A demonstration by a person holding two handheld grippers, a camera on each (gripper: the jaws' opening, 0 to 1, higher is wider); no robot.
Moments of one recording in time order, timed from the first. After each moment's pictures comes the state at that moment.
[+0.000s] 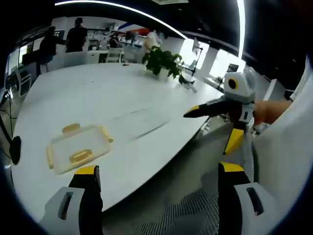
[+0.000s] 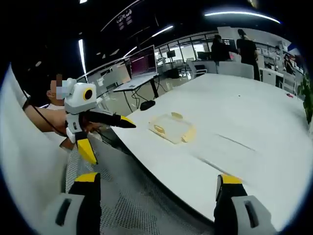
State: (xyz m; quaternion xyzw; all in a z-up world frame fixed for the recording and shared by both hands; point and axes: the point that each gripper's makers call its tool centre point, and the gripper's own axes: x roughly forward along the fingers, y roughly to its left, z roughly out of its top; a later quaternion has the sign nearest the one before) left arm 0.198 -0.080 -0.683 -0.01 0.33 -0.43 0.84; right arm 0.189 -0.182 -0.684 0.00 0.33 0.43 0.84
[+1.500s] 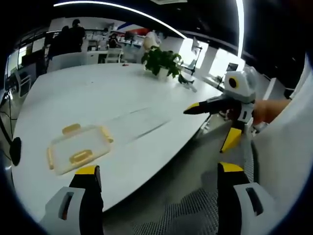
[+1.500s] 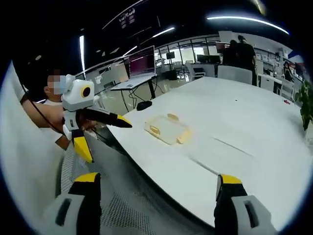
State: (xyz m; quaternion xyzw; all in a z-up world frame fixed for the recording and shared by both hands) left arm 0.198 -0.080 -0.684 -0.01 0.33 -0.44 0.84; right arm 0.191 -0.187 -0.683 -0.03 0.32 0.42 0.85
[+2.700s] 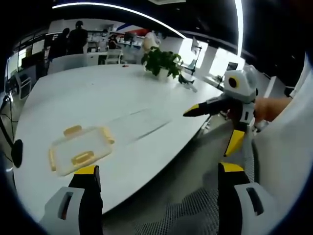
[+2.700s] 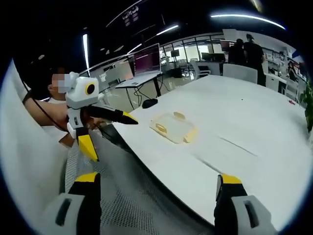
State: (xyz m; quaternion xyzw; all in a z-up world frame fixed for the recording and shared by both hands) left arm 0.199 -0.077 -0.681 0.00 0.33 -0.44 0.84; right arm 0.186 -0.176 -0.683 -0.03 0.33 0.44 0.83
